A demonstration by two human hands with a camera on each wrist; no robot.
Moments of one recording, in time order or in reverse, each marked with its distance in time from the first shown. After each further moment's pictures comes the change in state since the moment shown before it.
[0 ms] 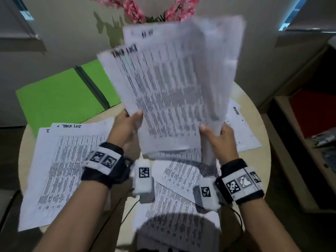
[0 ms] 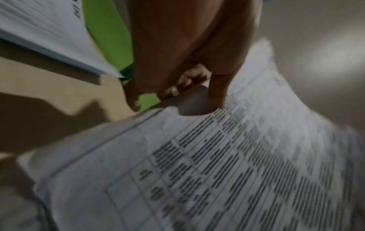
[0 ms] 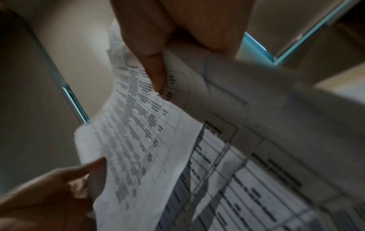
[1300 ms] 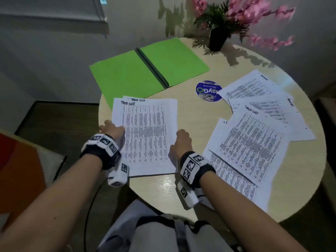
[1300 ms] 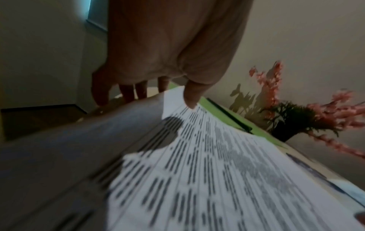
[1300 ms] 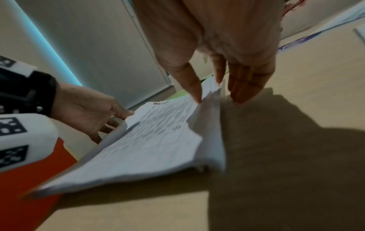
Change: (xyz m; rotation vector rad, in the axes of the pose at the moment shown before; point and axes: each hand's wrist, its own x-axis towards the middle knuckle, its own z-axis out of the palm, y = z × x) left_hand -0.035 -0.022 -0.254 0.909 0.449 -0.412; right_hand -0.104 0.029 0.246 -0.650 -0.497 0.254
